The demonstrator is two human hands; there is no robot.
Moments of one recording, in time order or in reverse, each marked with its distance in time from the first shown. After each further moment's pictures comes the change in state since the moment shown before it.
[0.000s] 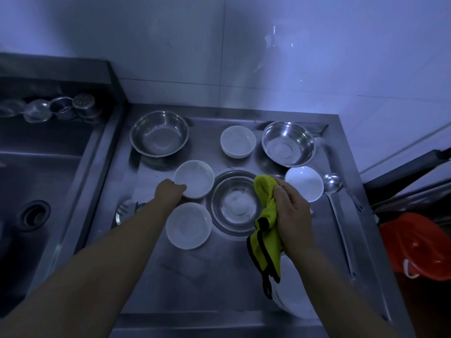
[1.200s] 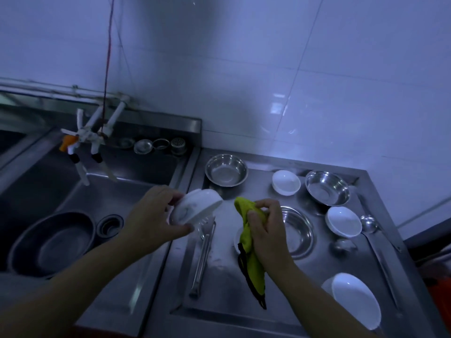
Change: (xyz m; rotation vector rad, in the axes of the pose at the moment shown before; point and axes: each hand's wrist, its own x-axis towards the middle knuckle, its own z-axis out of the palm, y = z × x) left_hand -0.206 -0.081 -0.266 0.306 0.326 0.942; right_hand -0.135 -0.048 0.155 -0.171 -0.161 -0.358
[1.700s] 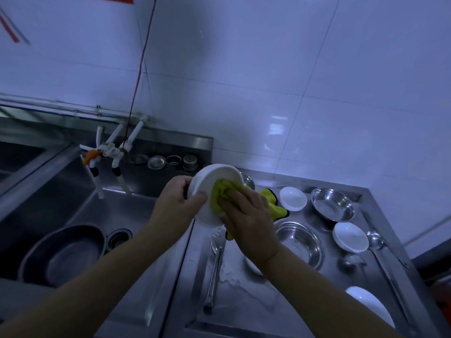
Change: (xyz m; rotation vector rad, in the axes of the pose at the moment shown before) left_hand 0.008 0.026 -0.035 -0.619 0.175 -0.259; right_hand 0.013 -0.065 0.052 -0.710 0.088 -1.055
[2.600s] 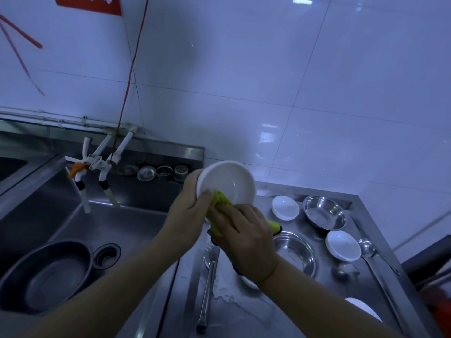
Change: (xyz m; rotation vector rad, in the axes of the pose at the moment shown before) left_hand 0.020 0.012 0.027 -0.177 -0.100 0.138; right_hand 0.010 0.002 -0.002 -0.058 0.100 -0.131
